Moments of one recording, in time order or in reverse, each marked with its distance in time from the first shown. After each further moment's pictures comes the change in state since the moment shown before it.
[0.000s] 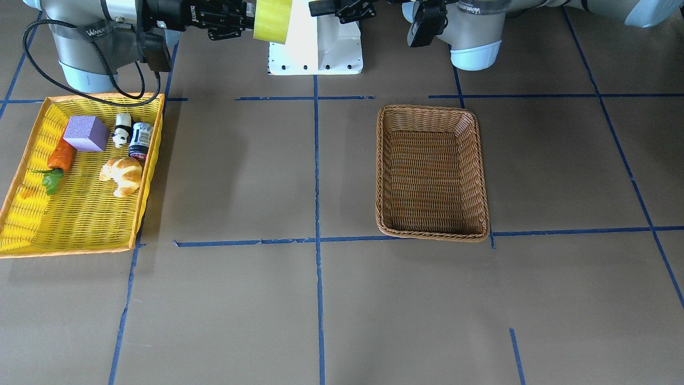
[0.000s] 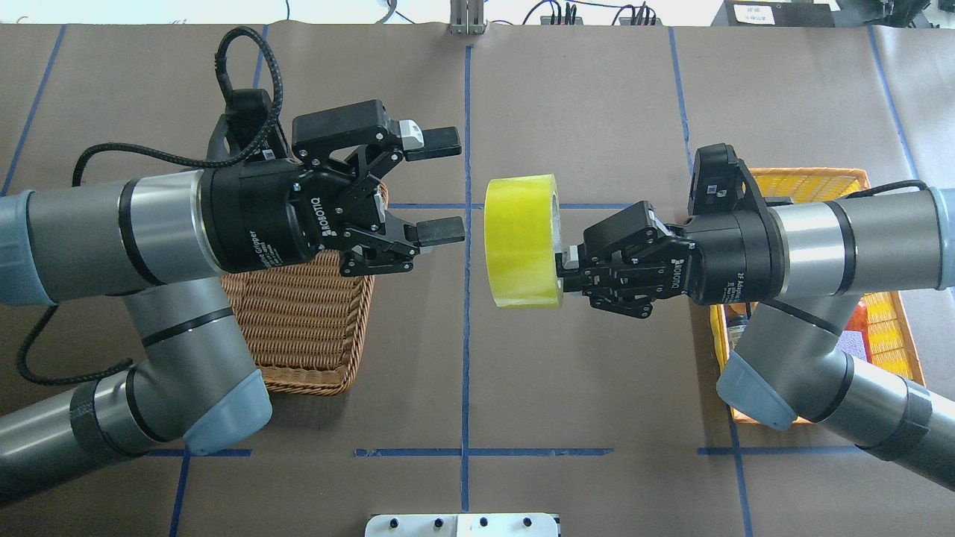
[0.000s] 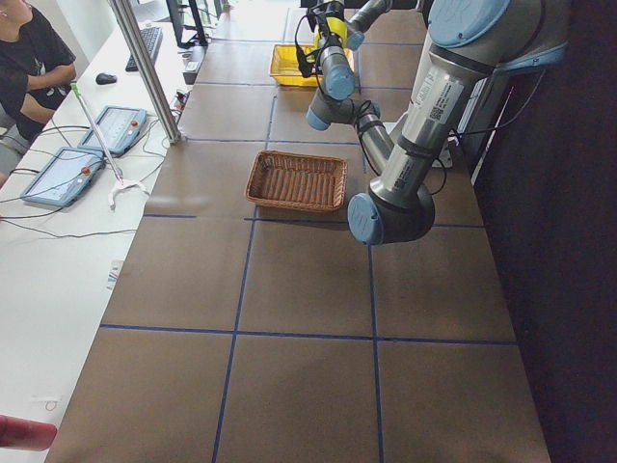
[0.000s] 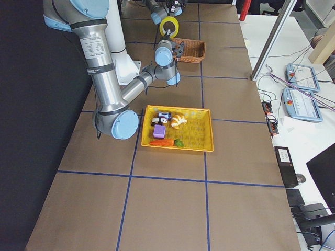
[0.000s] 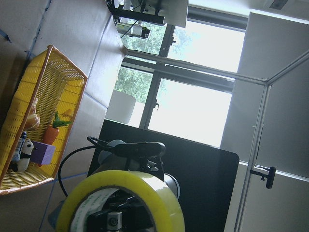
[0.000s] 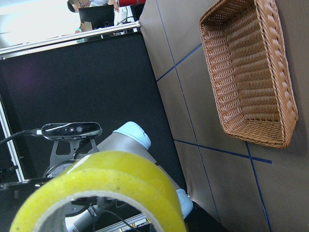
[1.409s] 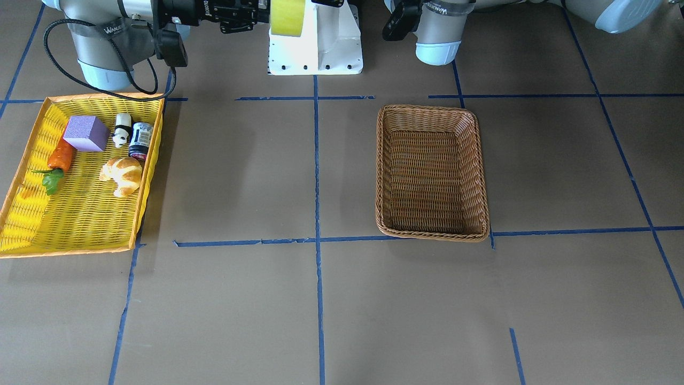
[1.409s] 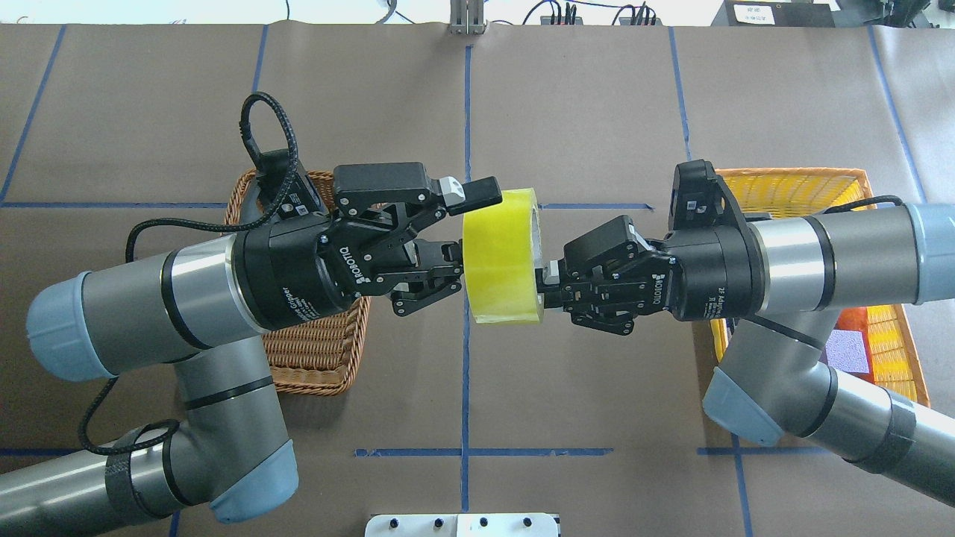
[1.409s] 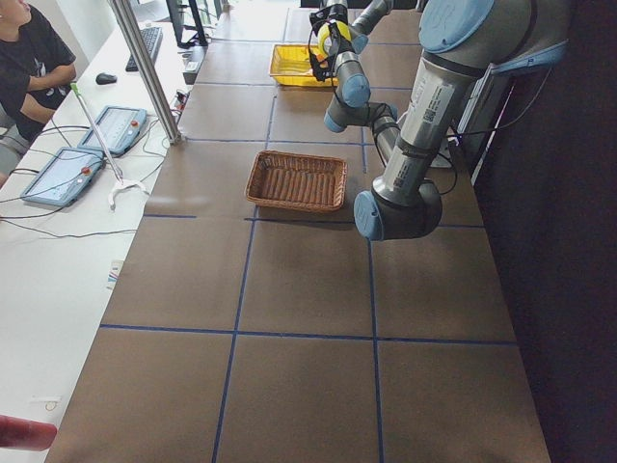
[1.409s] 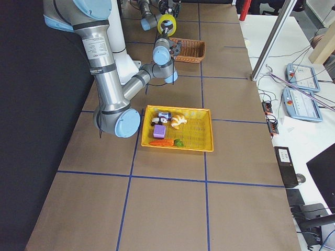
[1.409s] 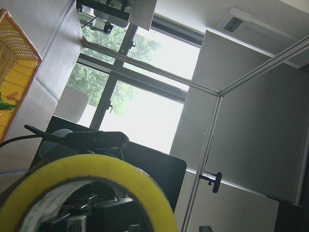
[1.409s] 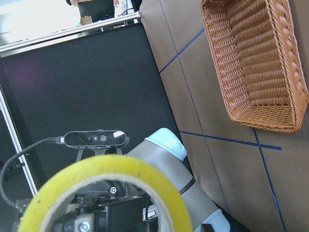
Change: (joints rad) left arm 0.120 -0.007 0.023 -0.089 0.169 0.007; right arm -0.043 0.017 -0.001 0.002 -0.027 0.020
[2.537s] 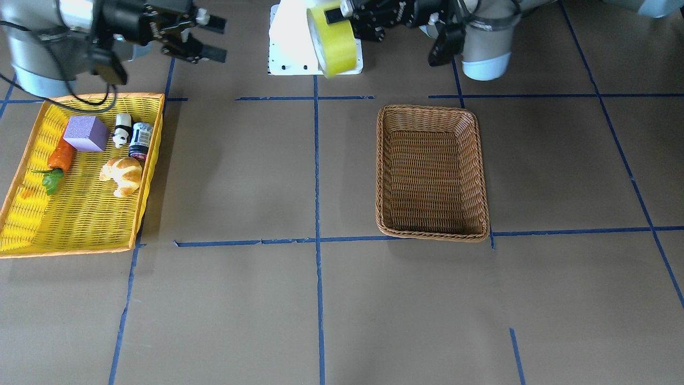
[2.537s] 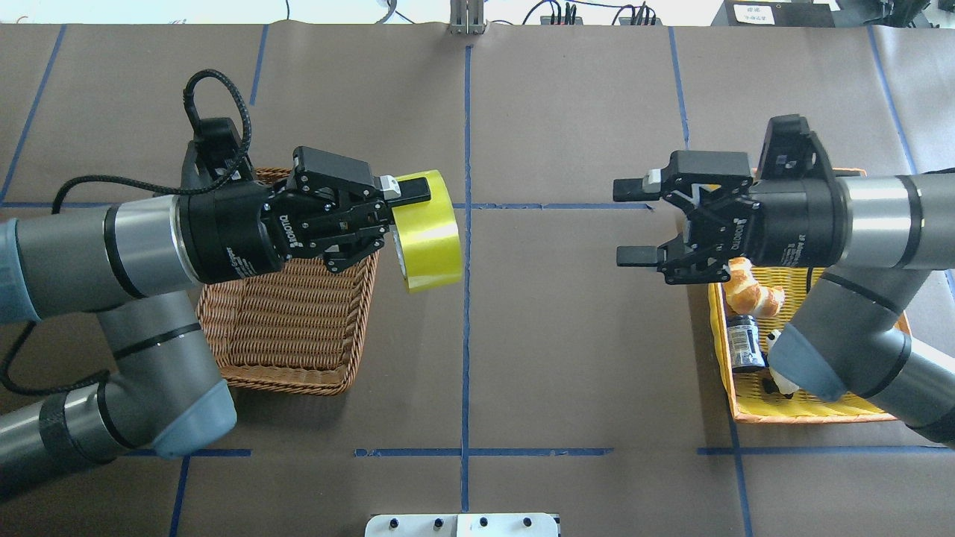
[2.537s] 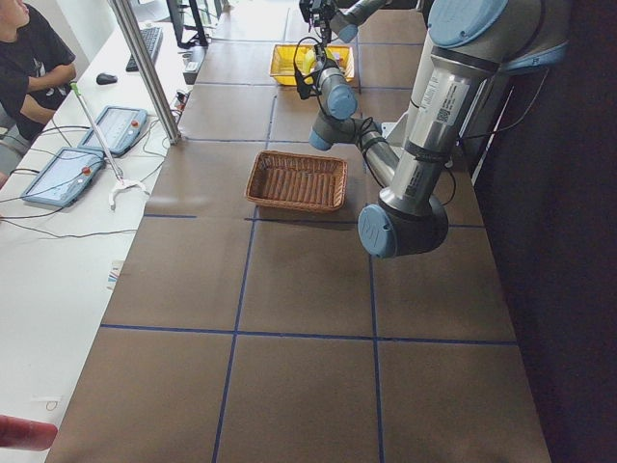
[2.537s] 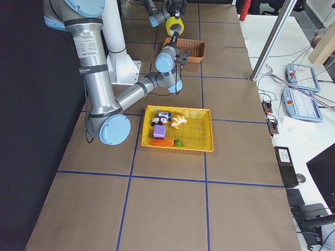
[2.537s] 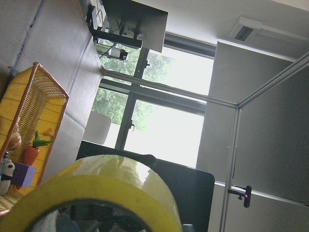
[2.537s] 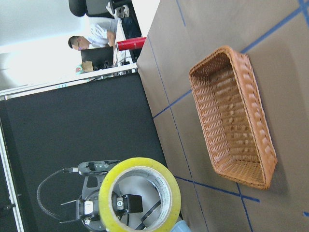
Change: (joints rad) left arm -0.188 0.127 -0.007 0.144 -0.244 0.068; right arm 0.194 -0.132 0.005 -0.017 0.015 -0.015
